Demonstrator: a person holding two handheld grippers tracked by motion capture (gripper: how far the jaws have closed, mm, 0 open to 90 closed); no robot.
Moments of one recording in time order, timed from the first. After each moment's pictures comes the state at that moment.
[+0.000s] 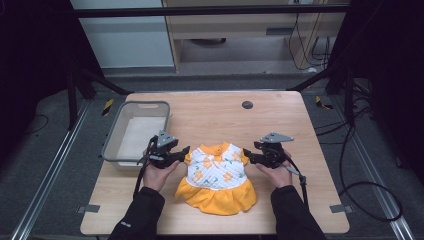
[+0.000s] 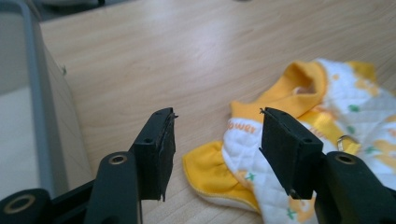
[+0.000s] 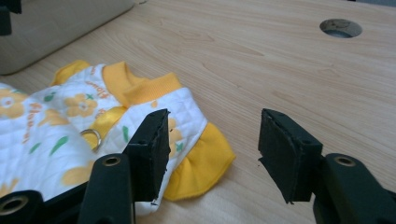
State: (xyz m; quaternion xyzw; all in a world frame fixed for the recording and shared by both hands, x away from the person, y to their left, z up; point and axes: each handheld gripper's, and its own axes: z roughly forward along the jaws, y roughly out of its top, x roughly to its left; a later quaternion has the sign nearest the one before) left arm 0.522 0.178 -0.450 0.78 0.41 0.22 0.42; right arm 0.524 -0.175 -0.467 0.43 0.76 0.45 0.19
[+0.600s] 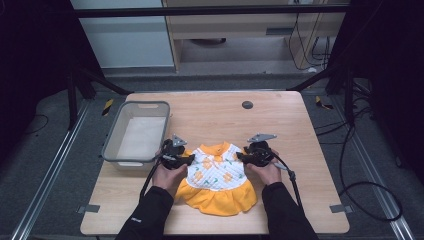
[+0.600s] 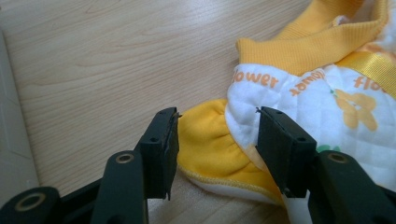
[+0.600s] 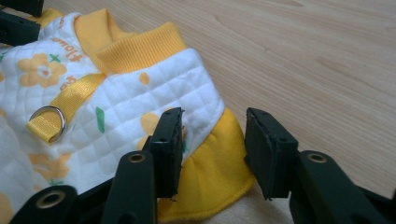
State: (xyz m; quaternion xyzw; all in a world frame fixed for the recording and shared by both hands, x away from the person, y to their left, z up) left arm 0.543 0.159 -0.491 0.82 0.42 0.18 0.34; right arm 0.548 -0.153 -0.500 0.42 0.80 0.40 0.15
